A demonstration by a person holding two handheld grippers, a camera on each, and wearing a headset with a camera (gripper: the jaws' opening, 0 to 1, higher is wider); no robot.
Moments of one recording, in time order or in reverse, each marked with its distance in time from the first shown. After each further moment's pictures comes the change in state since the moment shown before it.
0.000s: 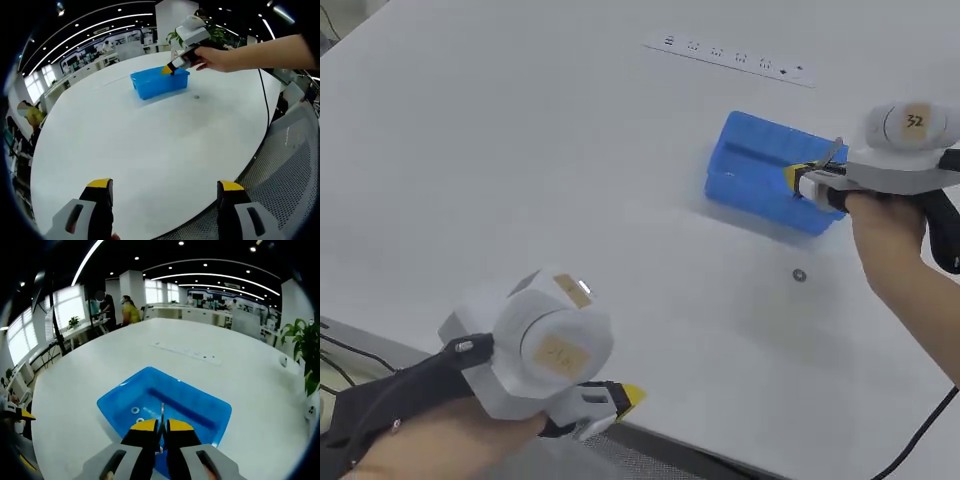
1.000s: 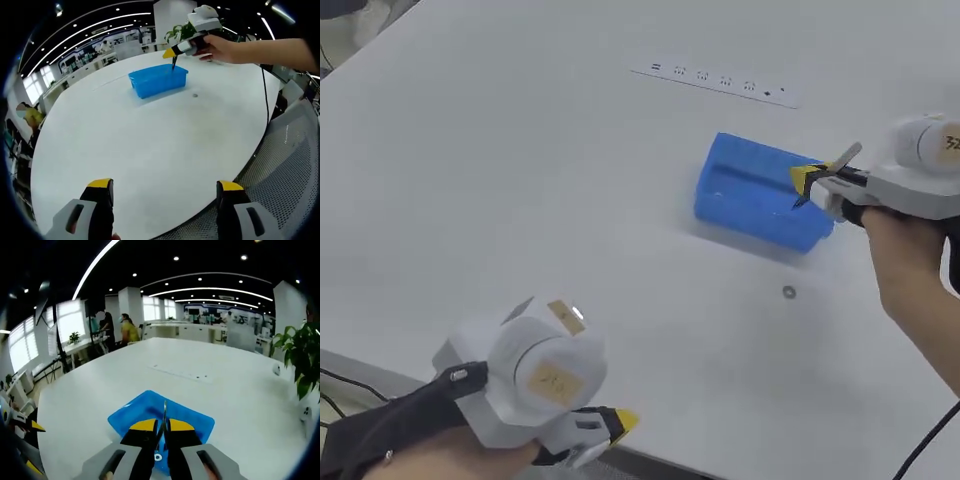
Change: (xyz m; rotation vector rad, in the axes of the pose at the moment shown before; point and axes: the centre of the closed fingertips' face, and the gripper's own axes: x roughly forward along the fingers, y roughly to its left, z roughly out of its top) left arm 0.001 -0.002 -0.002 0.013 0.012 -0.006; right arm -0.051 -0.002 0.040 0.017 -0.176 -0.010
